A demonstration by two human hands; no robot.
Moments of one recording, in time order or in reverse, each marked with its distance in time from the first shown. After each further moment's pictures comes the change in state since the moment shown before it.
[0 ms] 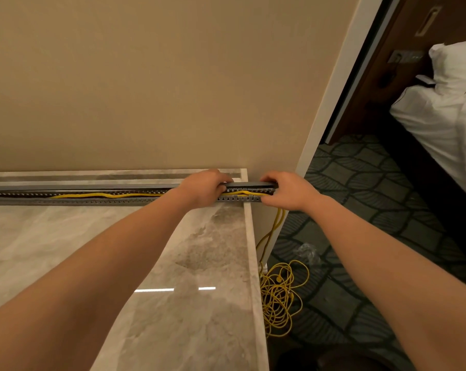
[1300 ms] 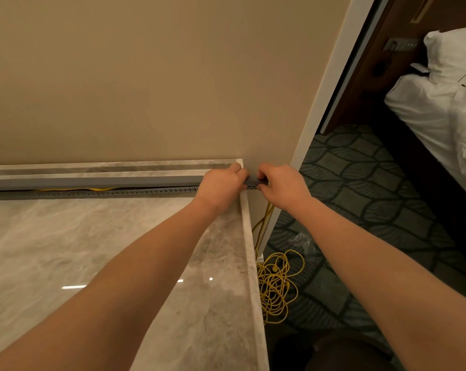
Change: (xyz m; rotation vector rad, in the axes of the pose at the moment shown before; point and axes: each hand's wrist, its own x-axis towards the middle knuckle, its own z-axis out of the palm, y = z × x) left_hand 0.003 0.046 0.033 0.306 0.417 0.153; right_hand -0.006 -0.011 0.023 -0.218 0.250 -0.007
